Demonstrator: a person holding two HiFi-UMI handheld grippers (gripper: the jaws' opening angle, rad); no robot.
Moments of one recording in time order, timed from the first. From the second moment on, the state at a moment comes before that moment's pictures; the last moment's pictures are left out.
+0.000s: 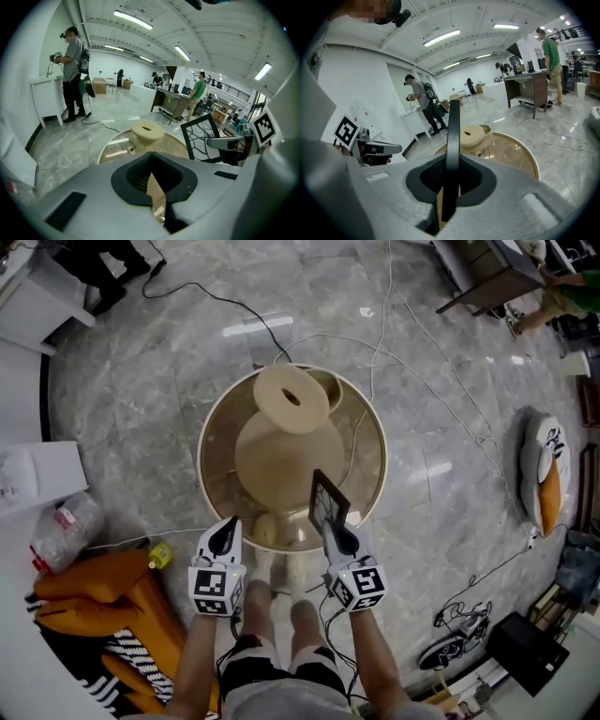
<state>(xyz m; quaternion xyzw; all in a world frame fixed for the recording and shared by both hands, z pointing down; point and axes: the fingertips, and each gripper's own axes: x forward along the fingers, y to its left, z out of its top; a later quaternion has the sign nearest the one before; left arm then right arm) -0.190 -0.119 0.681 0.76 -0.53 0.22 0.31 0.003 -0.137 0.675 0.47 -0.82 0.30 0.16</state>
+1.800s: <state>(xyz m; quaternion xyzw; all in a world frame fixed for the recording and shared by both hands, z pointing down) -0.167 -0.142 0.850 0.76 -0.47 0.29 0.35 0.015 -0.170 0.864 0.48 -0.75 0.42 0.19</state>
